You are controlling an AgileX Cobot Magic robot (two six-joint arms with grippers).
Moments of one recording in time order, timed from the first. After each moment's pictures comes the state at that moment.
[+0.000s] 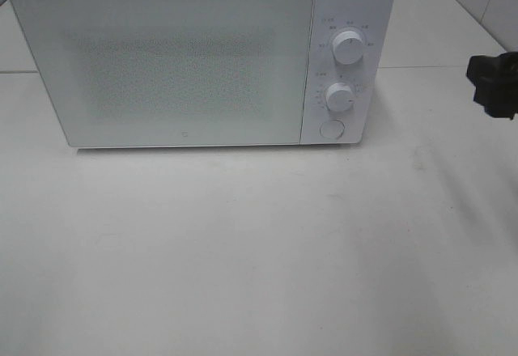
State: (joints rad) left arm 0.09 0.00 -0.50 -0.10 1.04 0.07; right arm 0.13 1.11 -0.35 0.13 -0.48 -0.12
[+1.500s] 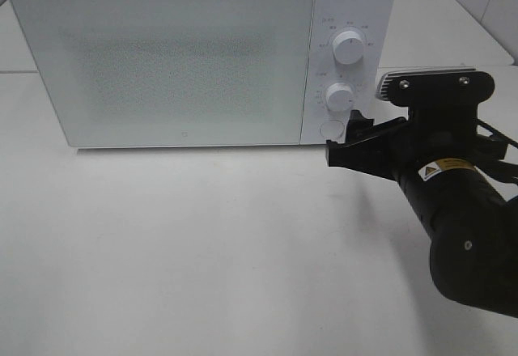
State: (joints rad) left arm 0.09 0.00 -0.50 -0.10 1.04 0.07; right arm 0.80 1.73 -0.43 0.93 -1.21 -0.36
